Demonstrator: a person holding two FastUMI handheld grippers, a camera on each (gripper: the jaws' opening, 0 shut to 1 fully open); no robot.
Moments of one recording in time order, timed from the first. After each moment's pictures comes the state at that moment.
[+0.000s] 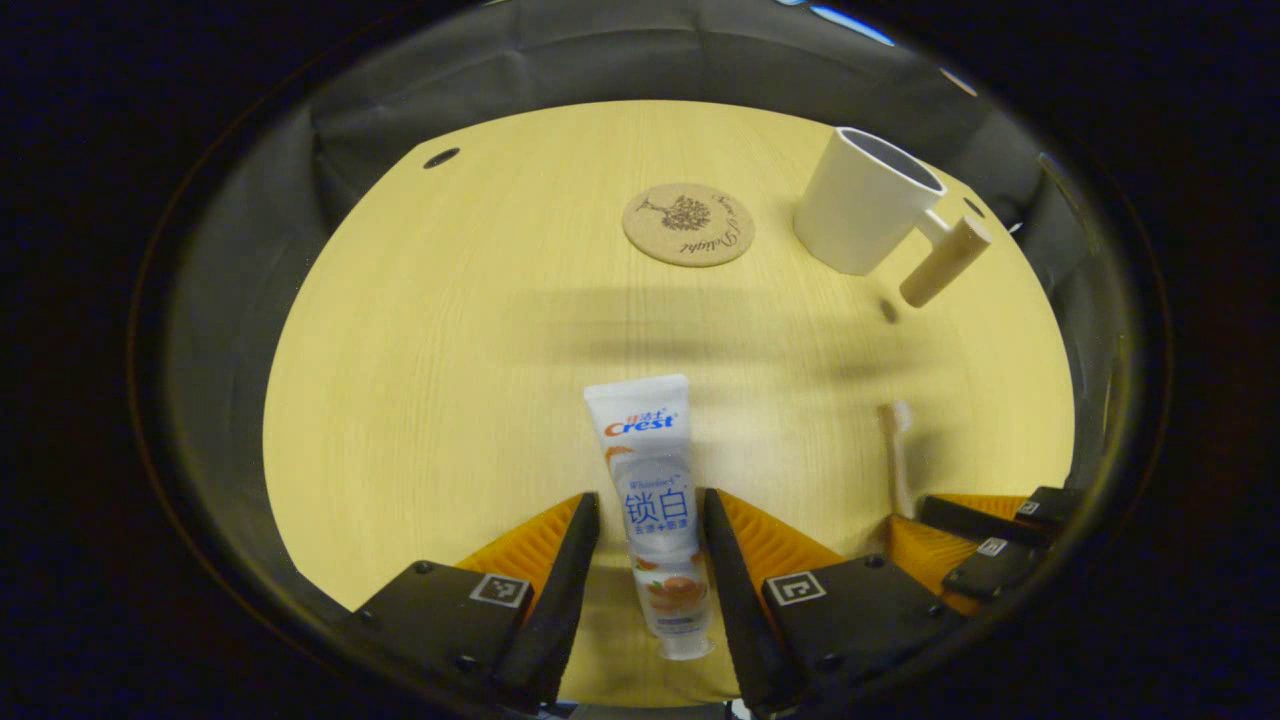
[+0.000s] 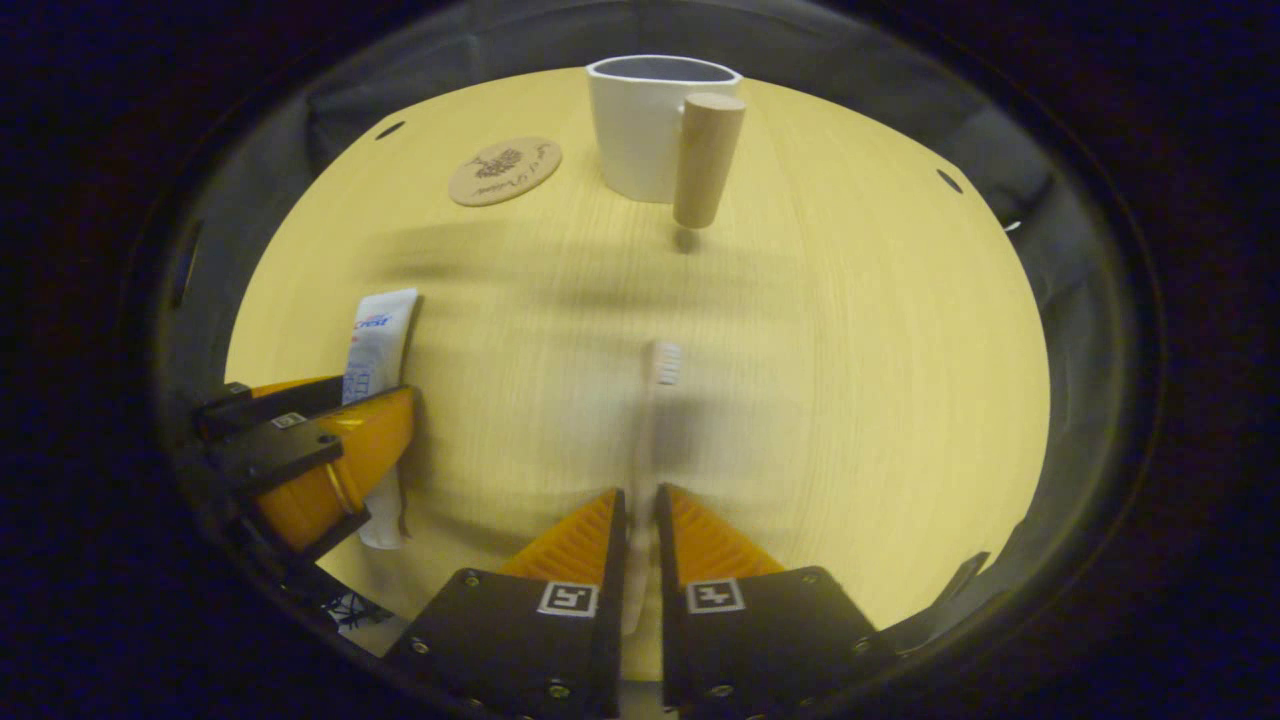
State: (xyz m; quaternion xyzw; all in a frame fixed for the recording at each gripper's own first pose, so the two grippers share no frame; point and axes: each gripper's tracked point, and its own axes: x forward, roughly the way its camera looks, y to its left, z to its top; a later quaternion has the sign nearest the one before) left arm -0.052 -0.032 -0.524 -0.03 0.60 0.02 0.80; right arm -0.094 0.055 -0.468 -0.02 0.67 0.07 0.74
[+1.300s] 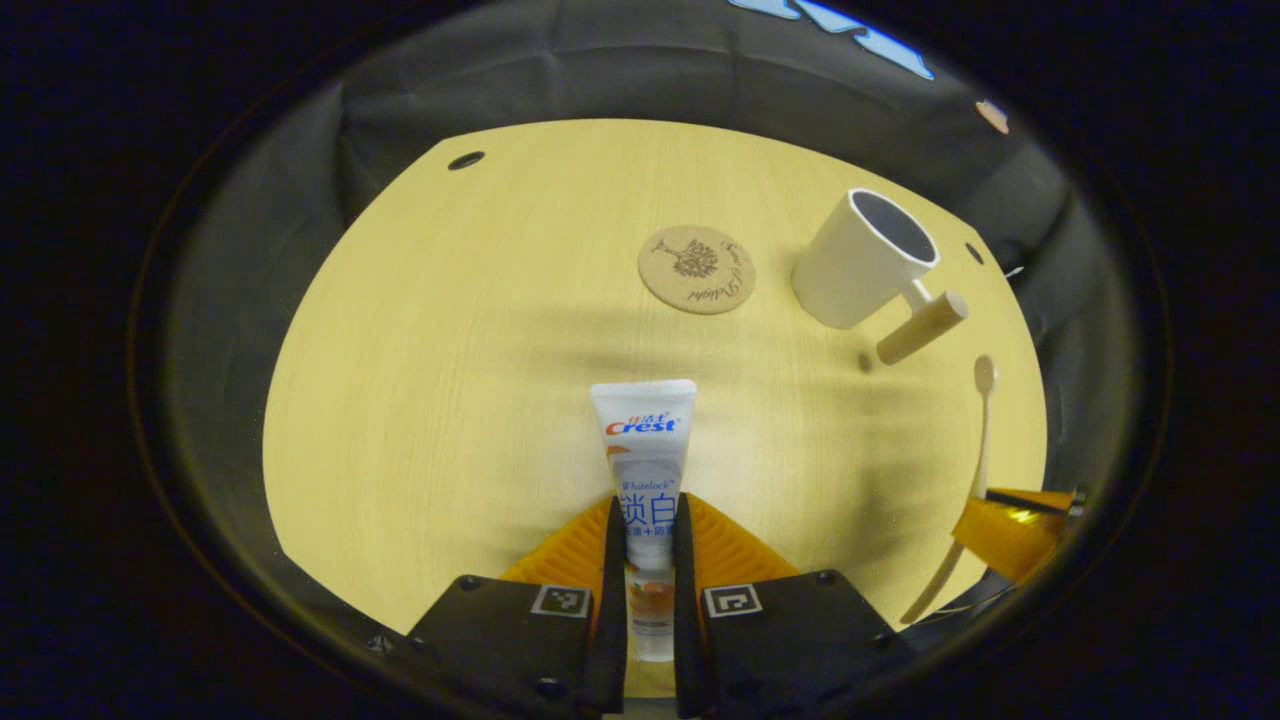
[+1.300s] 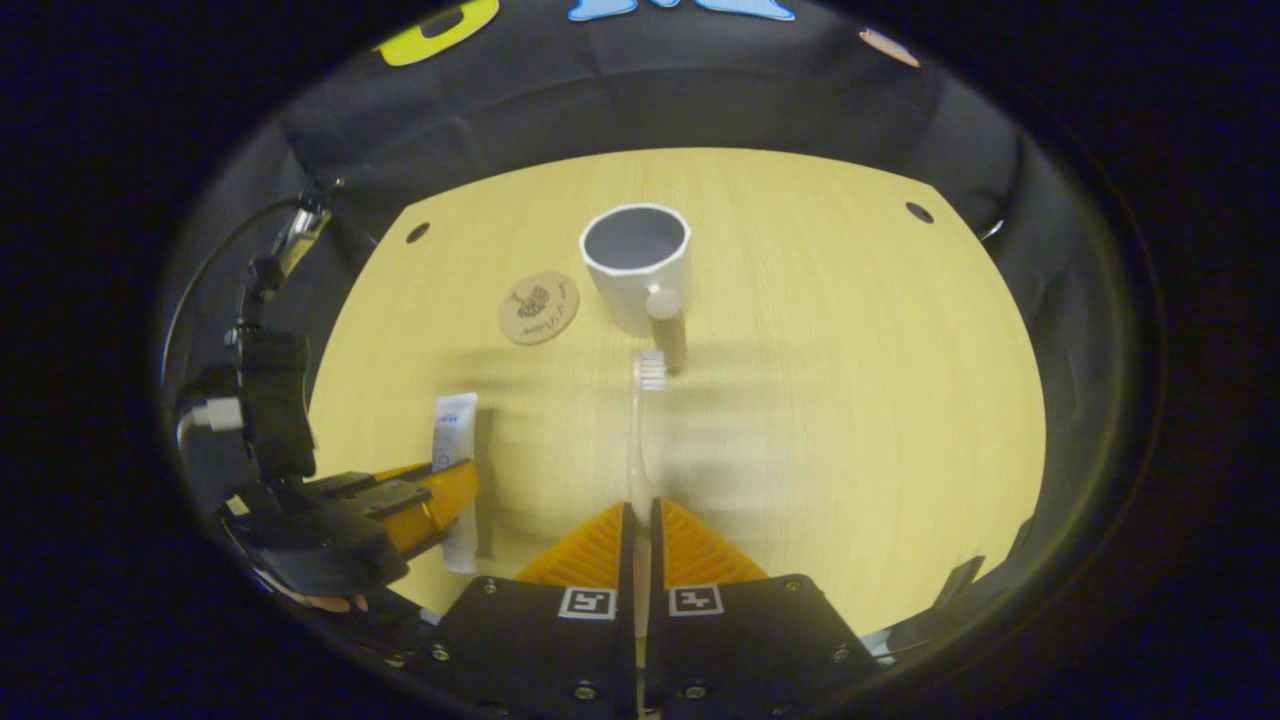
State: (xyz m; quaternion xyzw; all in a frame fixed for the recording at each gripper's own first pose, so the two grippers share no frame) left arm -0.033 -0.035 -0.485 -0.09 0.58 0.02 0.81; right arm -0.031 0.049 -0.355 0.07 0.59 0.08 0.80
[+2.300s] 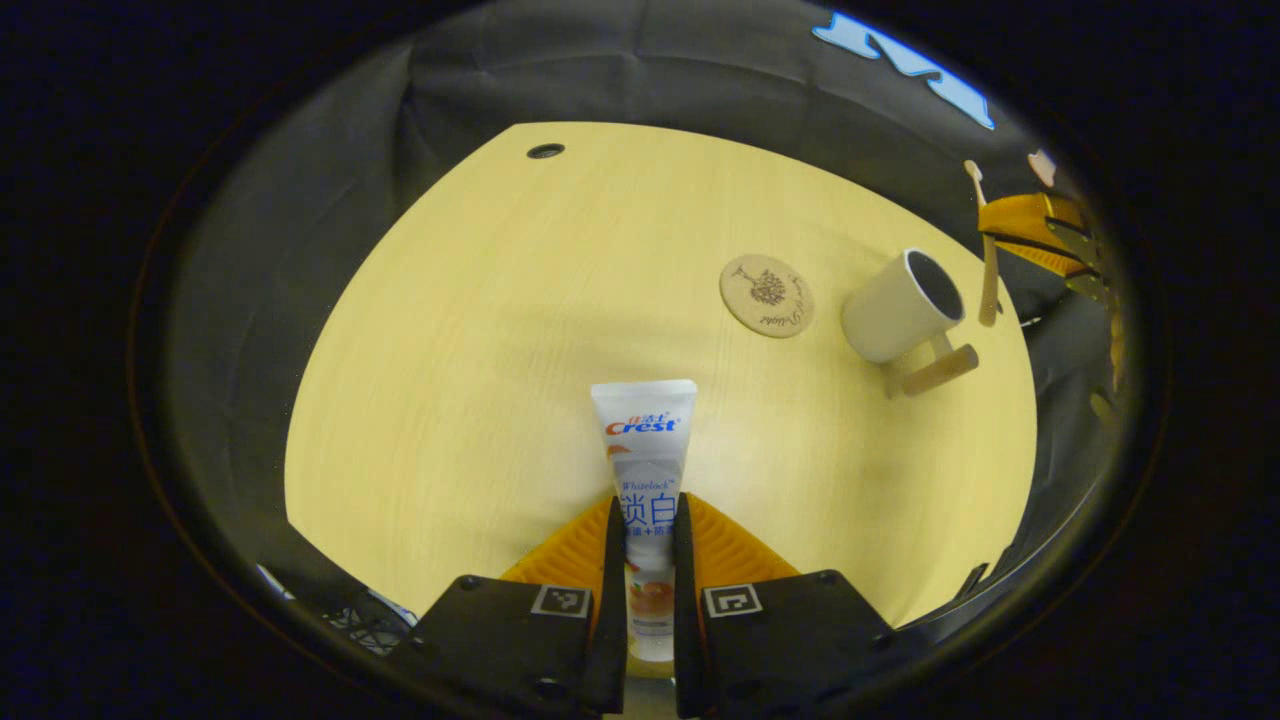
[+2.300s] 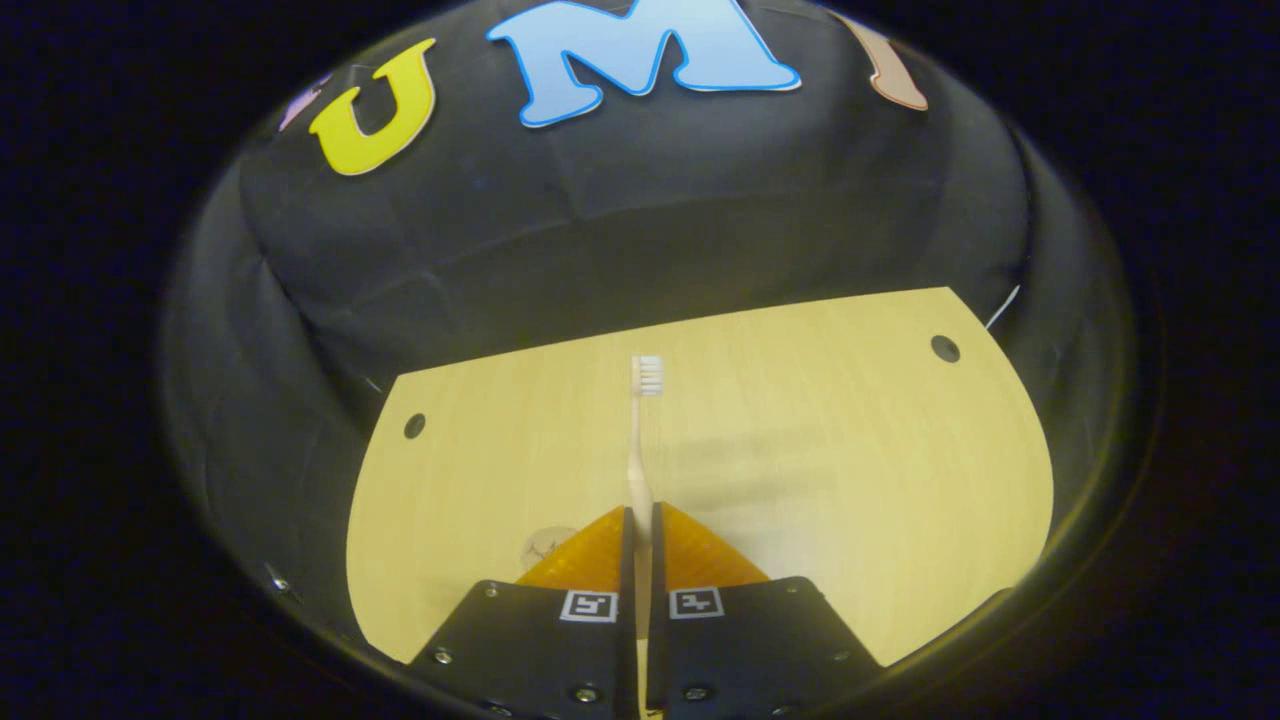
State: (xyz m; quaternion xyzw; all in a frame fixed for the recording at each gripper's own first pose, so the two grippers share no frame) left arm -0.064 0.013 -0.445 -0.13 0.57 0.07 0.81; right arm 0.191 0.051 -0.314 0.13 0.45 0.05 0.88
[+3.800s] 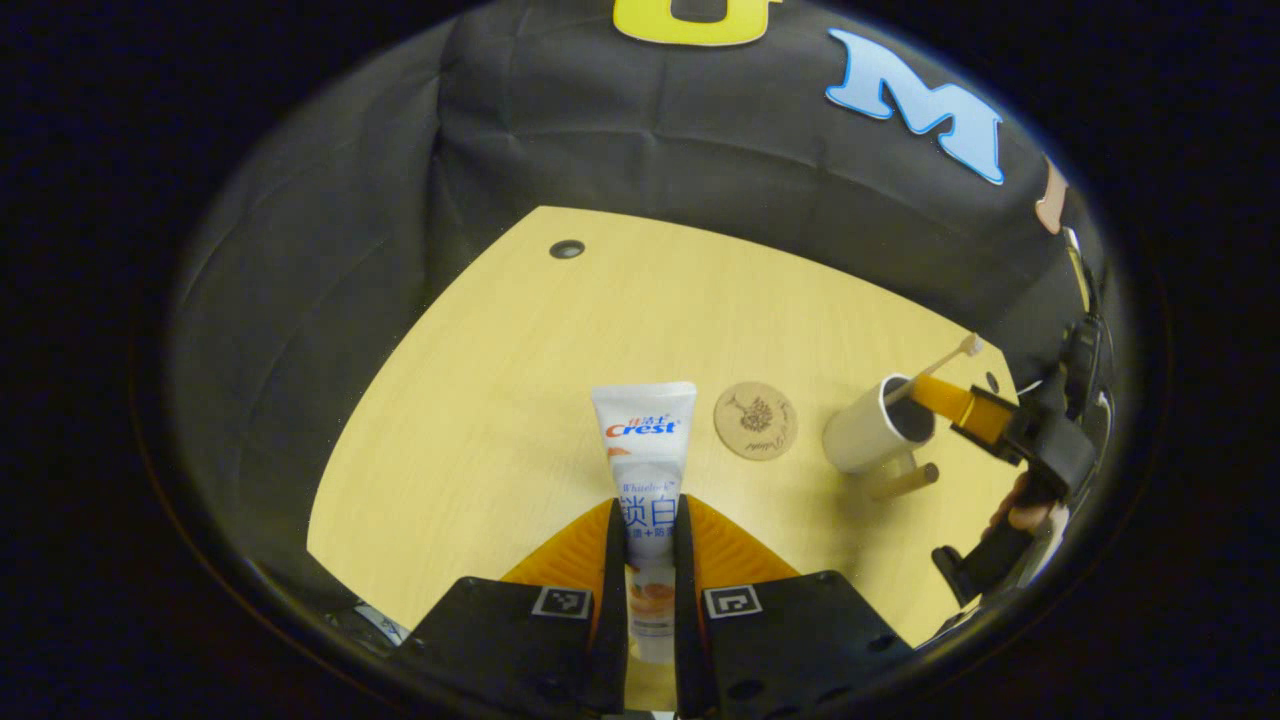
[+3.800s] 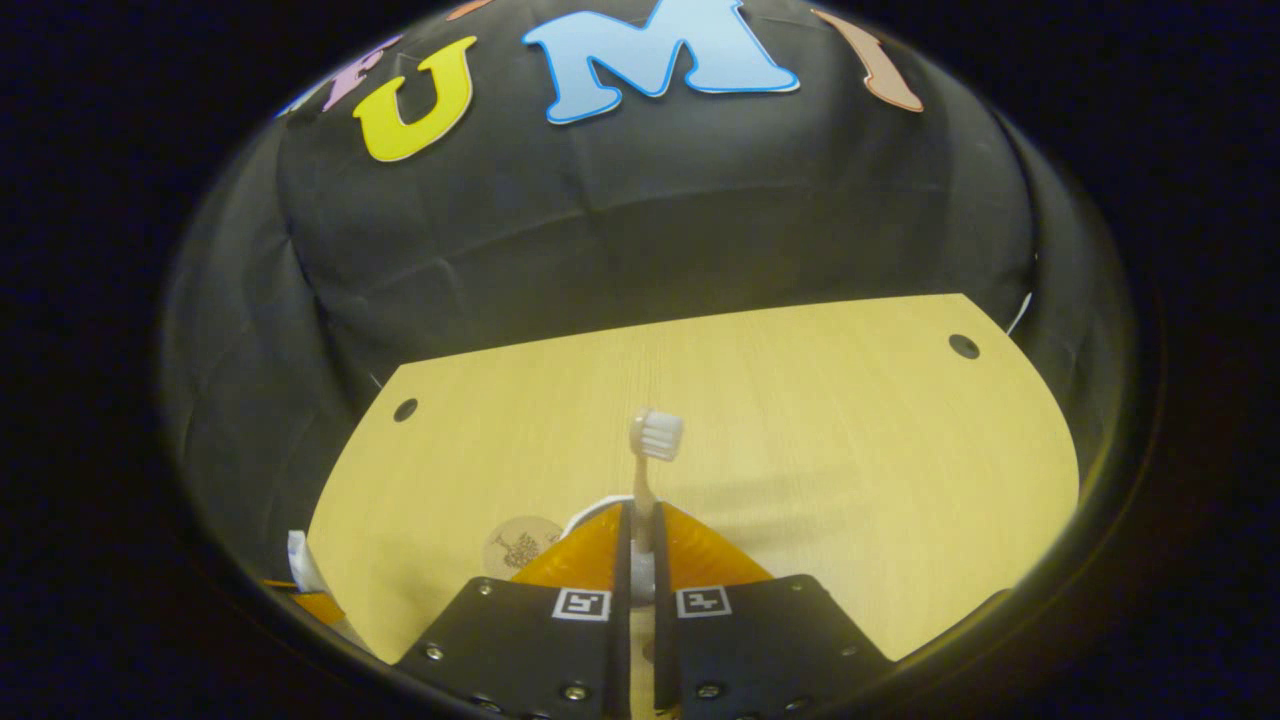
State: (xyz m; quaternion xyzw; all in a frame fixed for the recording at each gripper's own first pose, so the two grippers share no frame) left arm 0.049 0.025 -0.311 -0.12 0.46 0.11 0.87; right arm 0.187 0.057 -0.368 0.11 0.39 0.08 0.91
